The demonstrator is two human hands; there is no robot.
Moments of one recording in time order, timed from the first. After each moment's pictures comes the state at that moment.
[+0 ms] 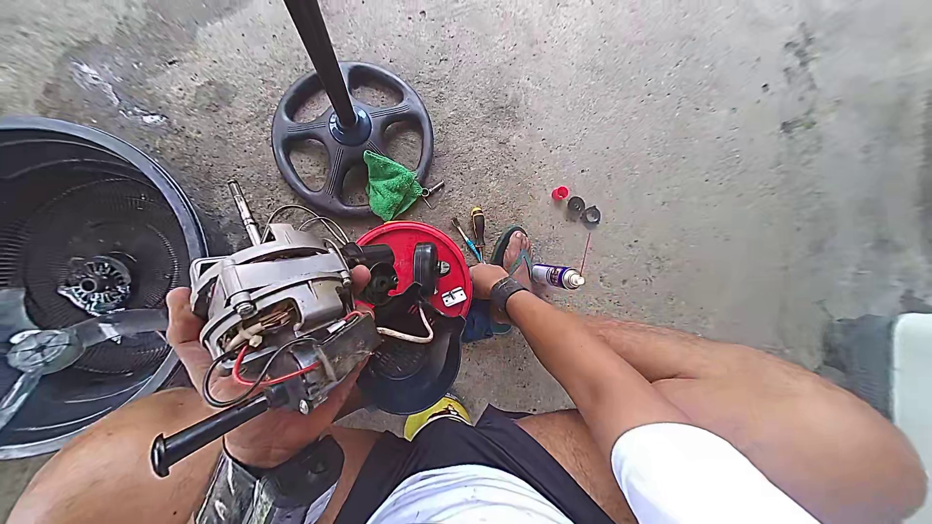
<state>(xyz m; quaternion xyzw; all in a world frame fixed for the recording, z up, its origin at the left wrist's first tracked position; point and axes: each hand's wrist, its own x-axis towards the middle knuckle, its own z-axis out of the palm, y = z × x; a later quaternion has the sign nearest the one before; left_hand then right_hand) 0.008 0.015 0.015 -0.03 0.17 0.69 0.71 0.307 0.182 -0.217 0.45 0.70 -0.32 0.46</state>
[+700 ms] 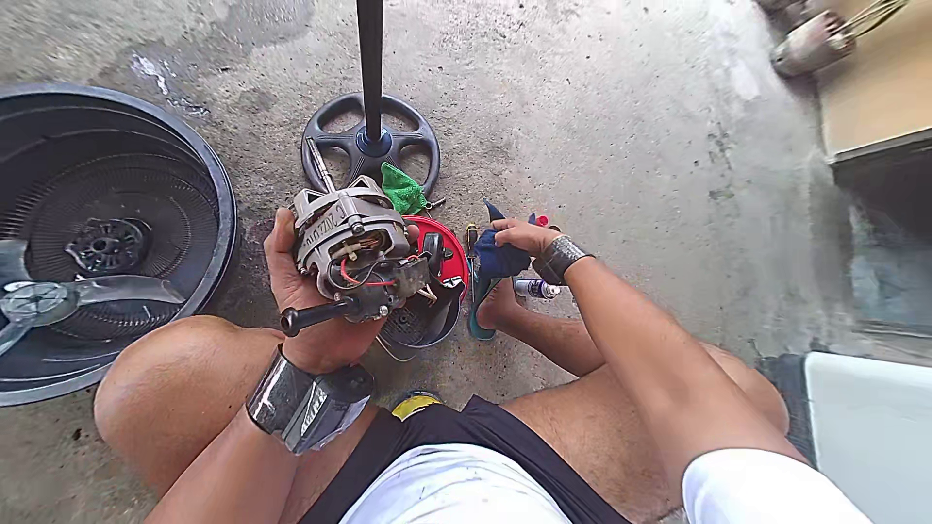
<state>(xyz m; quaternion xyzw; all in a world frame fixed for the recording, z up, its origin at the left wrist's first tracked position) 0.021 0.025 0.054 0.04 0.20 0.72 0.66 0.323 0.264 -0.068 0.50 0.62 -0.59 0.14</state>
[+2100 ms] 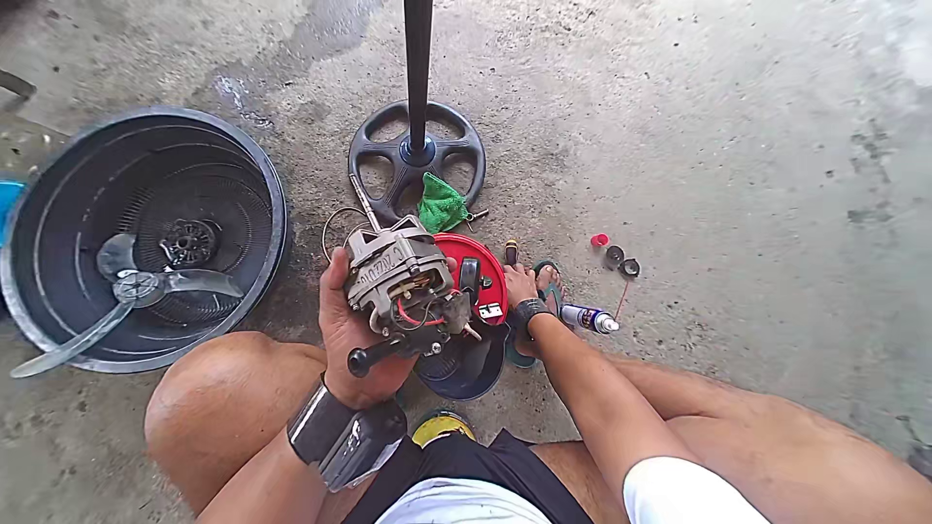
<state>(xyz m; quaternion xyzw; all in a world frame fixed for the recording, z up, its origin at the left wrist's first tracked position) 0.033 0.035 0.049 -0.03 0.17 0.75 0.63 0.292 0.196 -0.215 0.51 0.79 -0.20 0.29</state>
